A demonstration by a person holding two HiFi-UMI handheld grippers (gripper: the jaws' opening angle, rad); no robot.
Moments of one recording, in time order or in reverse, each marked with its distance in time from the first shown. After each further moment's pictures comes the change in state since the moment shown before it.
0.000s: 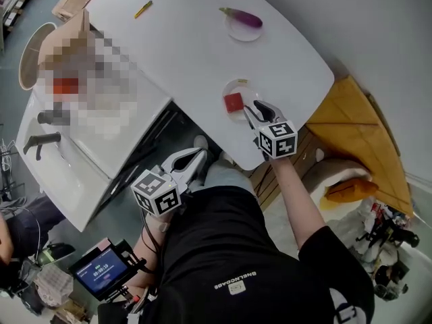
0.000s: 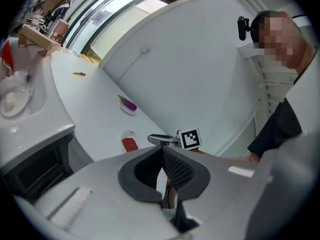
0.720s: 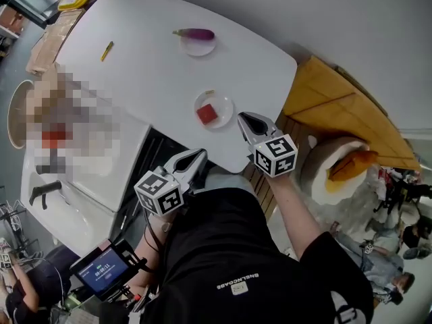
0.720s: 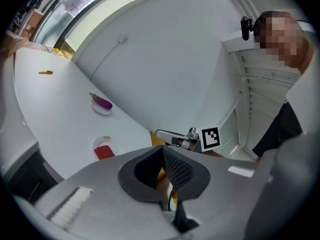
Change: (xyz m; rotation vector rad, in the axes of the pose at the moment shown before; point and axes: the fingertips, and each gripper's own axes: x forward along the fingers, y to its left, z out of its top) left arm 0.047 -0.044 0.021 0.113 0.089 -0.201; right arm -0.105 0.008 0.046 0.081 -0.233 -0.118
